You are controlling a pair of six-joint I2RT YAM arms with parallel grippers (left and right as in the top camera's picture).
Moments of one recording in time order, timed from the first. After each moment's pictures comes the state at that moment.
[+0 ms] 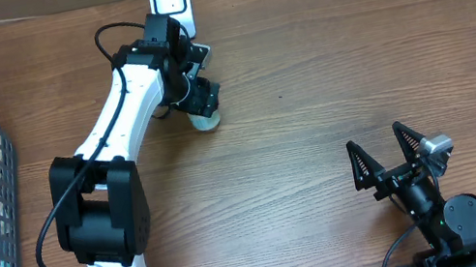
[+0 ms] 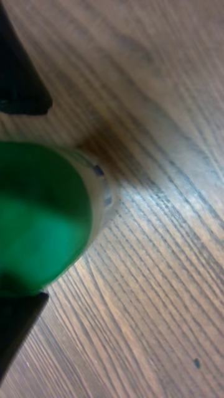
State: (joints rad) left arm -0.27 2.06 1.66 -0.92 0.20 0.17; right arm 0.08 0.01 0.02 -0.02 -0.22 0.31
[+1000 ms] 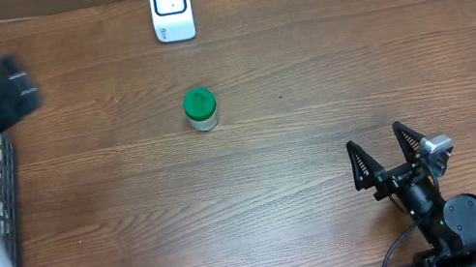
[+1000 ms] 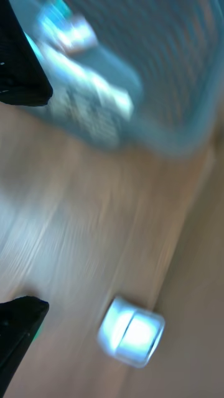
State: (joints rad) left arm 0.26 1.45 2.03 -1.33 -0.11 -0.19; right arm 0.08 0.01 0.02 -0.02 -0.22 0.31
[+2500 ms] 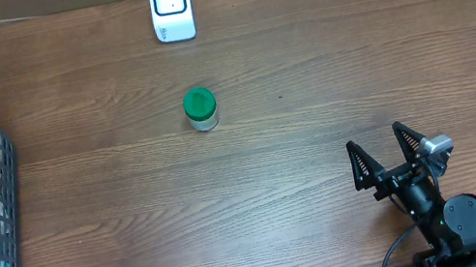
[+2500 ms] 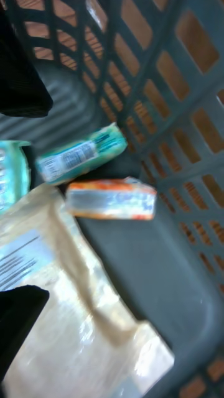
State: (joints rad) left arm 0.96 1.82 1.50 -0.68 -0.08 -0.02; right arm 0.08 0.01 0.02 -0.02 -0.23 0.31
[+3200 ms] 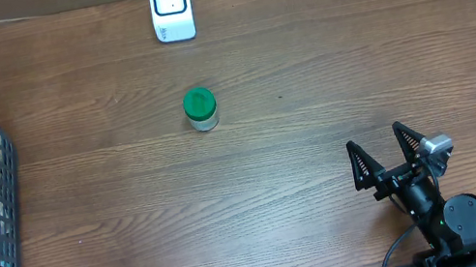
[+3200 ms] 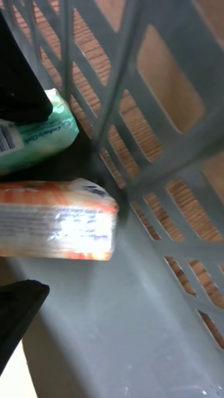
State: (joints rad) left arm 0.96 2.04 1.50 -0.45 -0.16 -0.02; right arm 0.08 0.01 0.02 -0.02 -0.23 0.31
